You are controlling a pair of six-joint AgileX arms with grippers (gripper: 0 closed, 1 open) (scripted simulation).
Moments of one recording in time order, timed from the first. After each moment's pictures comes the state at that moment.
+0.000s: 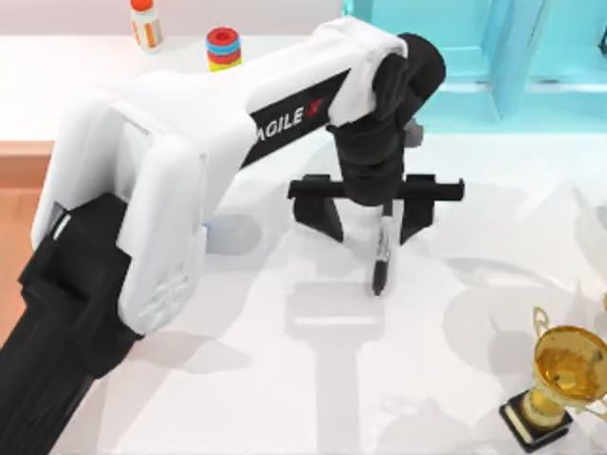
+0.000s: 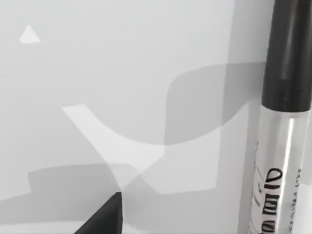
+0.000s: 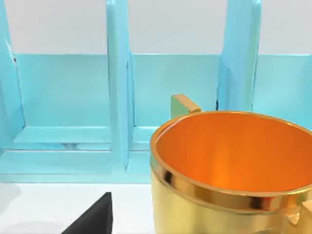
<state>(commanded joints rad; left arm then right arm) -0.71 2.68 2.30 -1.11 0.17 -0.52 0.00 0.00 0.00 0.00 0.00 0.00</state>
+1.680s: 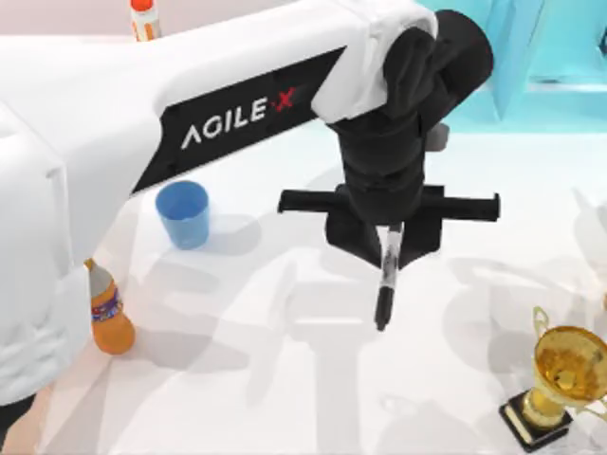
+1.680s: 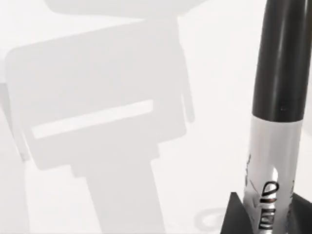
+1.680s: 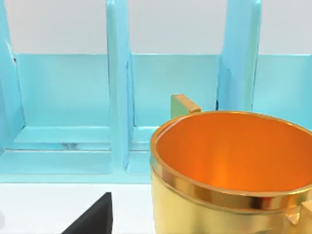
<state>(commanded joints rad) -0.84 2.18 1.93 -1.20 0.10 -0.63 0.00 0.00 0.00 0.00 0.00 0.00</state>
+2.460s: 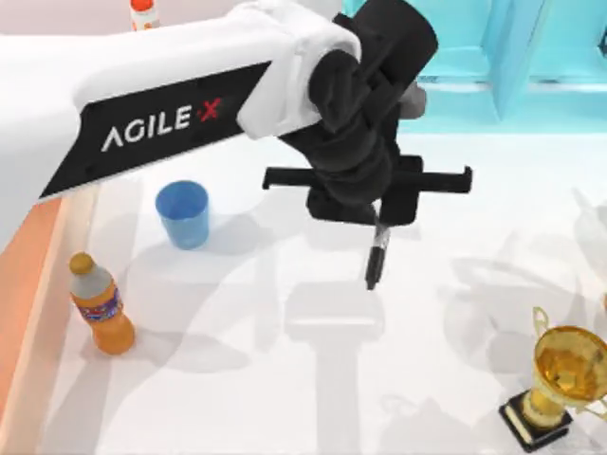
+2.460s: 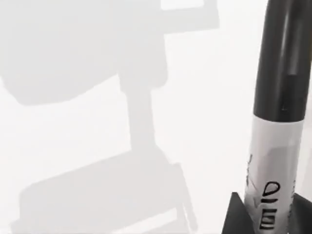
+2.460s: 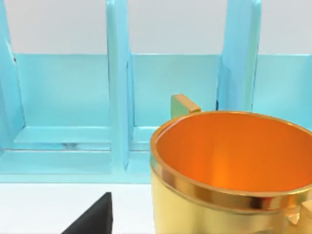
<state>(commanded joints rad) -0.76 2.03 1.66 -0.81 0.09 -0.51 0.00 0.00 0.00 0.00 0.00 0.00</state>
